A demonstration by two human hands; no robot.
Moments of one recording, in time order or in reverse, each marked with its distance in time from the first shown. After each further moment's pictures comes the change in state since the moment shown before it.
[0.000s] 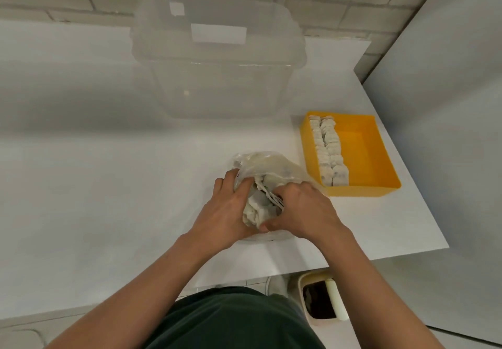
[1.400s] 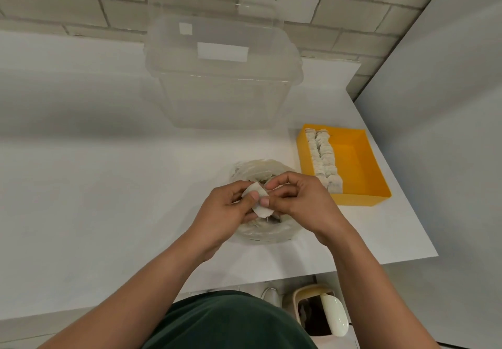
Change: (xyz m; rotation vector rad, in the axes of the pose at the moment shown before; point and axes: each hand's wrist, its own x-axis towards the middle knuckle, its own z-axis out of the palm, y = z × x) left_hand -0.015 0.026 -0.028 -1.150 0.042 -0.292; right_hand -0.019 -0.005 -0.026 1.062 0.047 0.031
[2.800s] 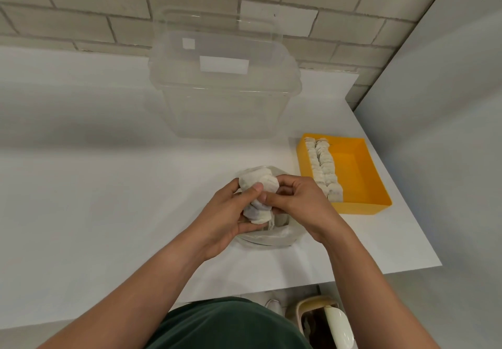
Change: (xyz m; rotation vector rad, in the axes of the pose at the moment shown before) left_hand 0.008 0.018 0.002 -0.244 -0.101 -0.146; right_hand 0.013 -0.004 0.001 0.161 -0.069 -0.047
